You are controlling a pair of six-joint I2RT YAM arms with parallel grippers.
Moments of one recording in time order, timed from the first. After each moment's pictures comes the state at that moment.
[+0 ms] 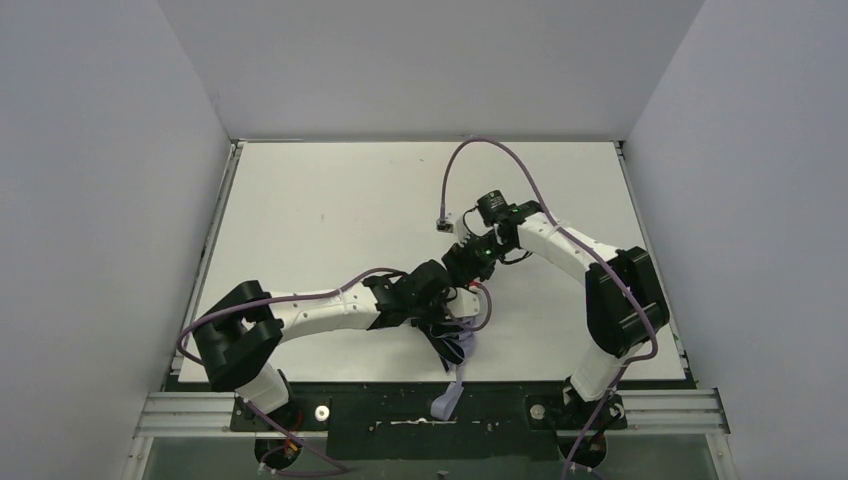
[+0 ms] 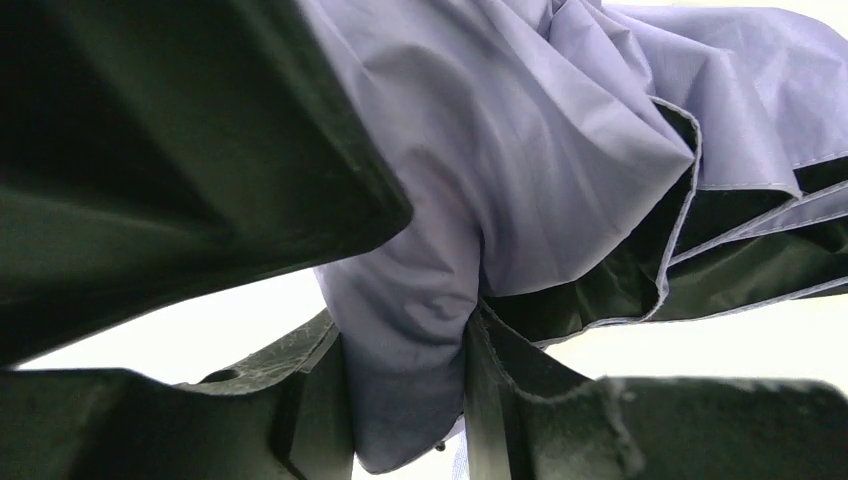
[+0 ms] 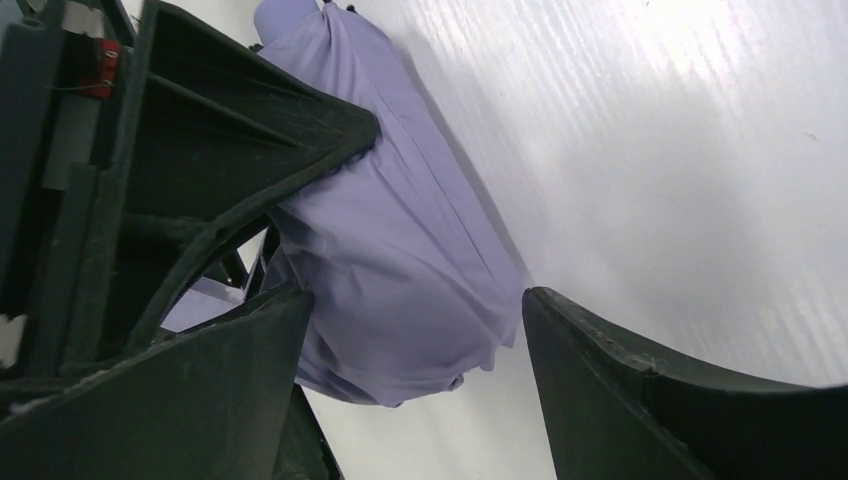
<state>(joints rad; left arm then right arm) -1.05 1.60 0.94 -0.26 -0.08 0.50 0.48 1.70 1.21 -0.79 -0.69 -0.38</state>
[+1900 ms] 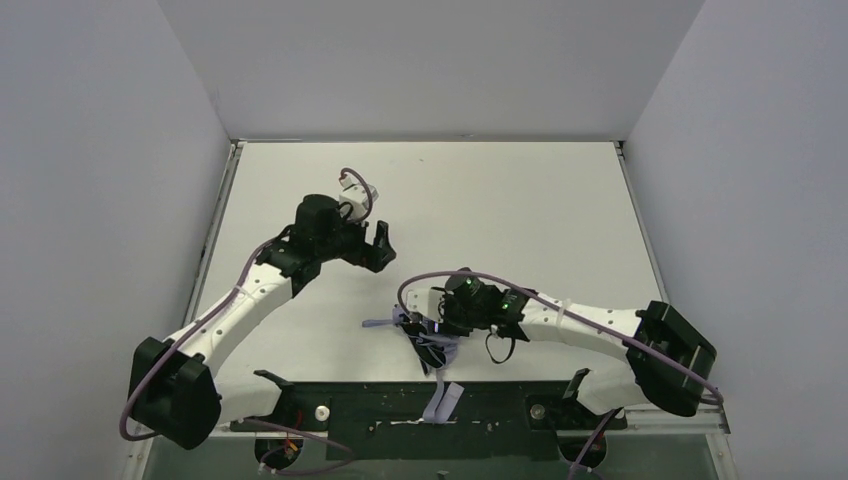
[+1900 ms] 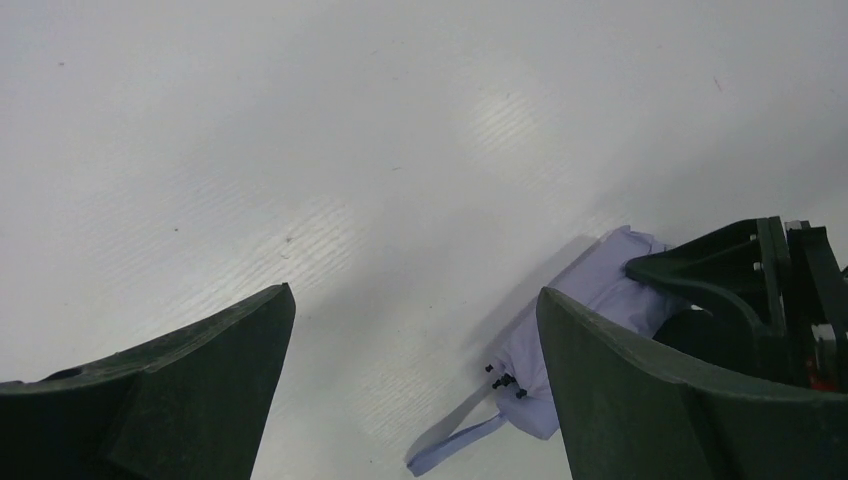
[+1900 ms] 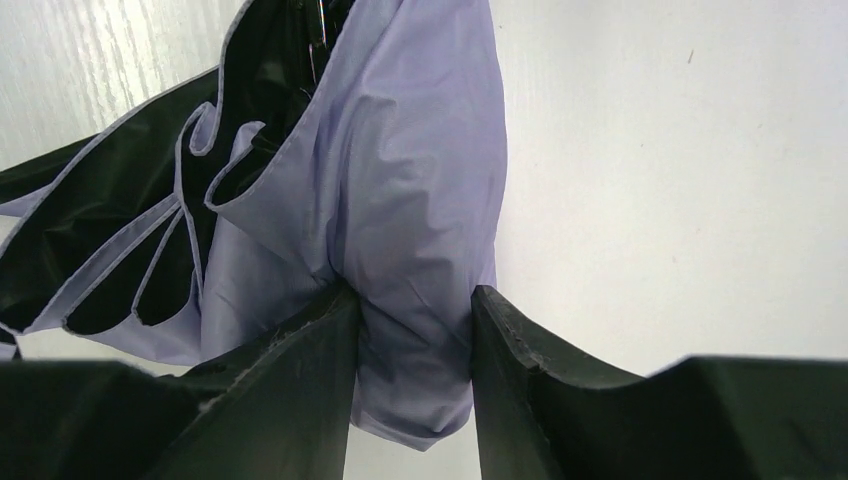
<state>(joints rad) -0.46 1.20 0.87 -0.24 0.24 -0.12 0.95 1.38 0.72 -0.25 -0.10 -0.60</state>
